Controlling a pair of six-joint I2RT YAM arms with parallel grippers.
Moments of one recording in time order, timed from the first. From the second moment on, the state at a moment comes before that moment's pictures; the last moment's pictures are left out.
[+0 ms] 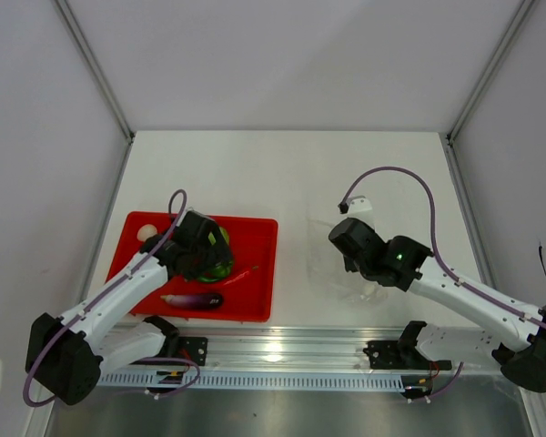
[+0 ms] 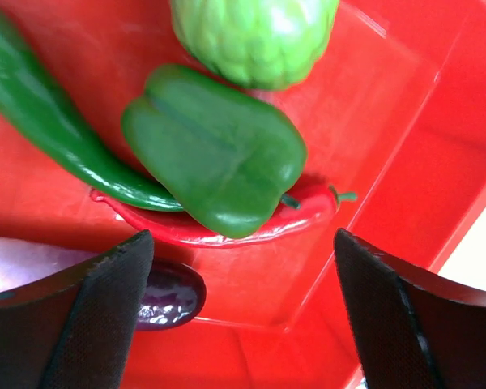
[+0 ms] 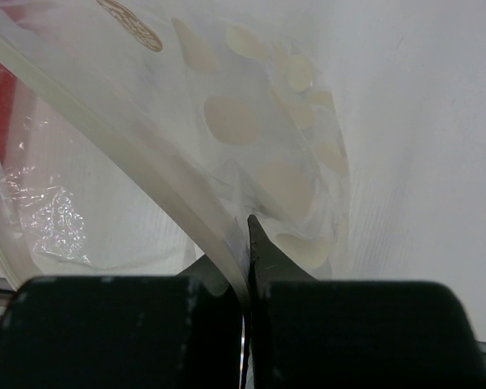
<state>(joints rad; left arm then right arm) -0.50 1.04 0.74 -0.77 -0.17 -0.94 0.95 1.08 1.02 -0.92 0.56 0.54</state>
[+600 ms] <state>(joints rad) -0.20 0.97 0.68 -0.73 -0.07 -1.00 0.95 1.09 1.02 -0.90 0.52 0.54</state>
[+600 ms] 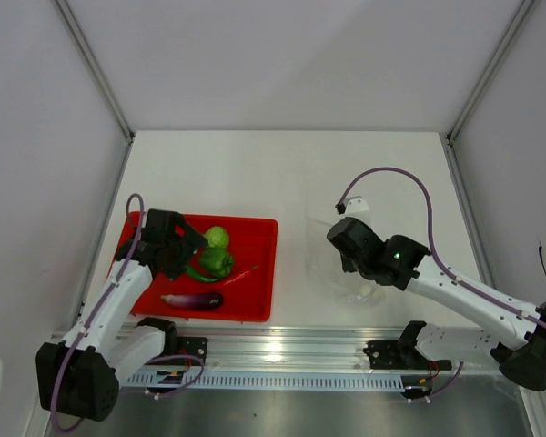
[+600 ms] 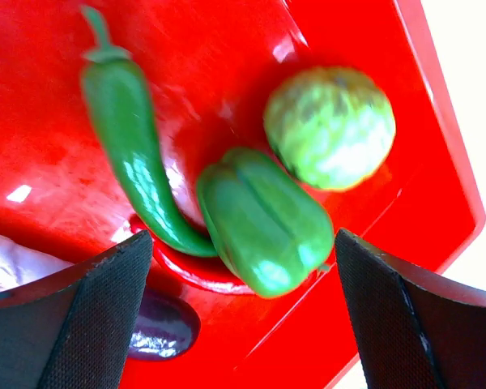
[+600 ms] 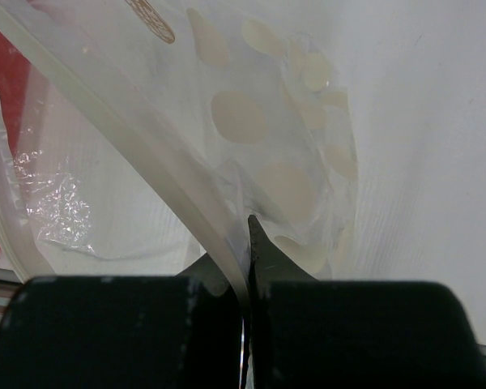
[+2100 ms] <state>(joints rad) -0.02 0.81 0.72 -0.73 -0.07 -0.98 0.96 1.10 1.02 -0.89 0.51 0.54</state>
